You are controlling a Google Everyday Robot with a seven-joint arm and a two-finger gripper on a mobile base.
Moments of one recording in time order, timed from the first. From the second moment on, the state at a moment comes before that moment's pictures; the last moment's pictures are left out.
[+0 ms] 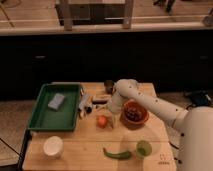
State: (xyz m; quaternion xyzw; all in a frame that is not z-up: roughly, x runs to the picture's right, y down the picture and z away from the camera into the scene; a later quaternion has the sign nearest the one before) arm 0.016 0.182 0.864 -0.30 -0.36 -0.28 0.83
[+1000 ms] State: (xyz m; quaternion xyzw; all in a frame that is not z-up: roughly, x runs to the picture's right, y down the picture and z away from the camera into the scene) arm 0.016 0.181 0.870 -0.31 -0.37 -0.27 0.83
